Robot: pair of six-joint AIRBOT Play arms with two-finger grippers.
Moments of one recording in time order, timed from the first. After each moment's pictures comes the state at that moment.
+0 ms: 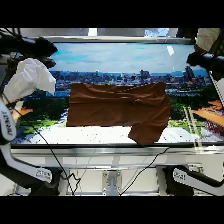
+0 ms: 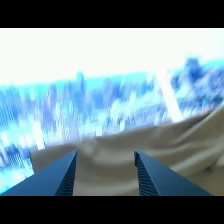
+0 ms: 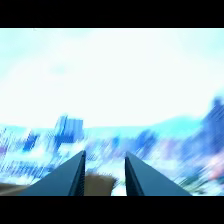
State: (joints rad) left arm 0.18 -1.62 2.11 0.91 -1.33 -1.24; right arm -0.25 -1.21 1.48 -1.26 0.78 1.22
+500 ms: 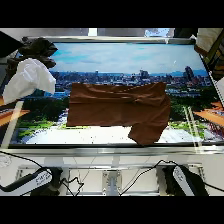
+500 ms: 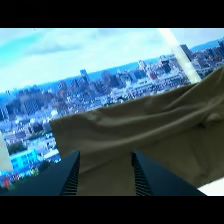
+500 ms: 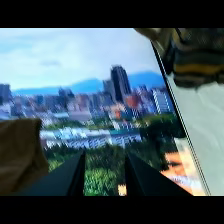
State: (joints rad) left arm 0.30 -1.20 1.97 0.92 -1.57 -1.16; right arm -0.53 -0.82 1.44 -1.39 1.18 1.19
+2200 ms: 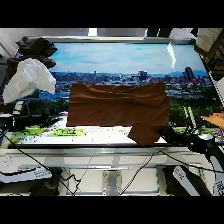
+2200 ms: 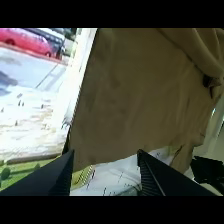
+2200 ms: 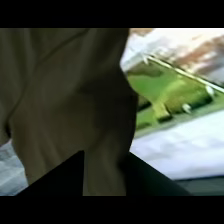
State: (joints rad) left arm 0.60 -1.40 0.70 0.59 -1.25 -0.87; right arm -0.58 -0.97 0.23 -0.72 0.97 1.13
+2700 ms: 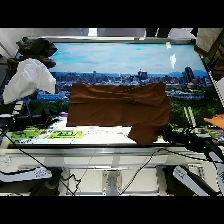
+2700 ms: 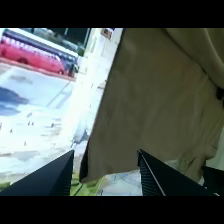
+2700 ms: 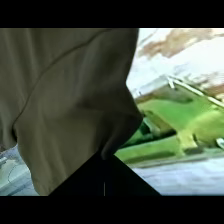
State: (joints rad) left arm 0.60 -1.41 0.70 0.61 -1.19 -0.89; right arm -0.58 -1.07 0.22 -0.65 0.94 1.03
